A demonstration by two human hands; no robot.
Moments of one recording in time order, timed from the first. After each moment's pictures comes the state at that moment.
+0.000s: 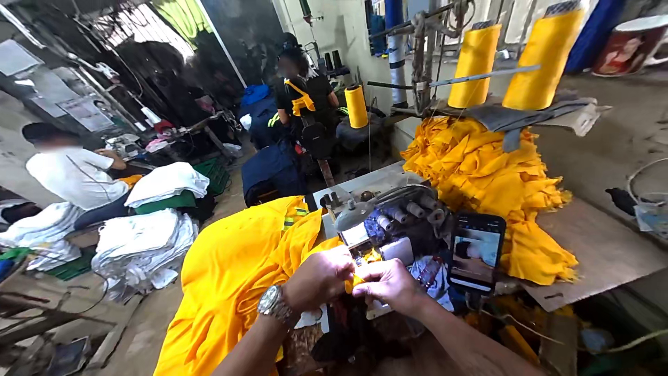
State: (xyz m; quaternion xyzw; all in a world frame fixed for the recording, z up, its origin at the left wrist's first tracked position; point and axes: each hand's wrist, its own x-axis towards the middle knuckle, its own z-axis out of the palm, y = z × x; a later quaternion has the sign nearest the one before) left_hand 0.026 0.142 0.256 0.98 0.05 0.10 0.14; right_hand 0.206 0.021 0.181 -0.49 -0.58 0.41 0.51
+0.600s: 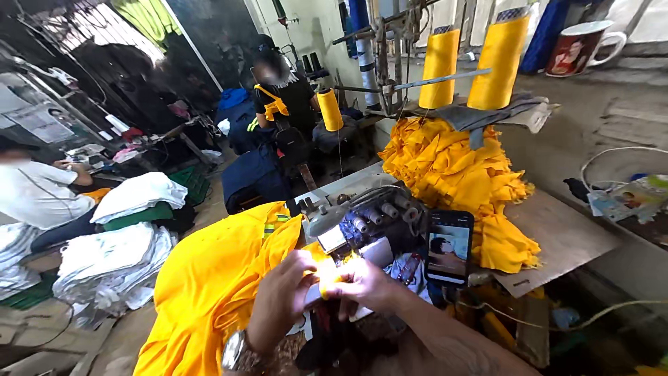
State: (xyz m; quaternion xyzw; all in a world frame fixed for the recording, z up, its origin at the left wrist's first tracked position) left_hand 0.000 0.116 0.244 0.93 0.22 0.29 0.04; right_hand 0.204 0.019 0.212 -0.45 -0.55 0.53 0.46
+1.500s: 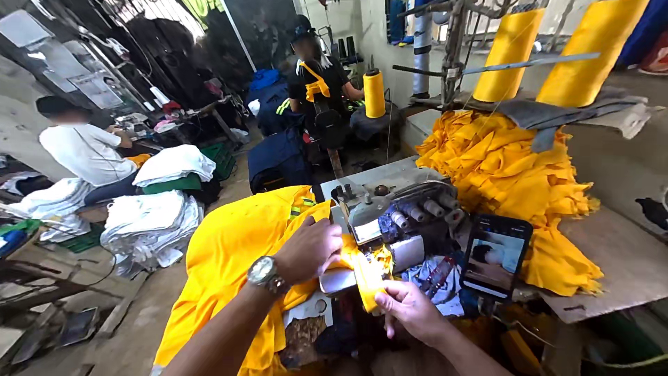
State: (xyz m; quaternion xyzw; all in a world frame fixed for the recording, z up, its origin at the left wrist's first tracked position) left_hand 0.015 0.172 0.282 0.99 0.10 0.01 -0.02; right_hand 0.194 -0.013 0.146 -0.42 -0.49 0.53 0.55
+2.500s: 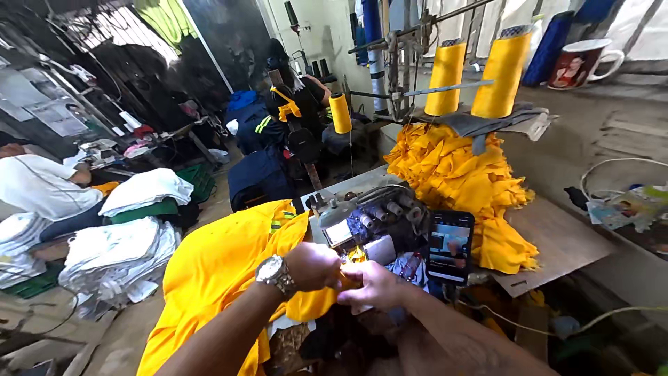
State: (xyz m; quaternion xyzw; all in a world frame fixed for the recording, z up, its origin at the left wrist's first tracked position) left_hand 0.055 0.120 0.315 0.98 0.11 -0.19 0.04; right_hand 0.209 0.012 0.206 -0.47 -0.66 0.43 0.40
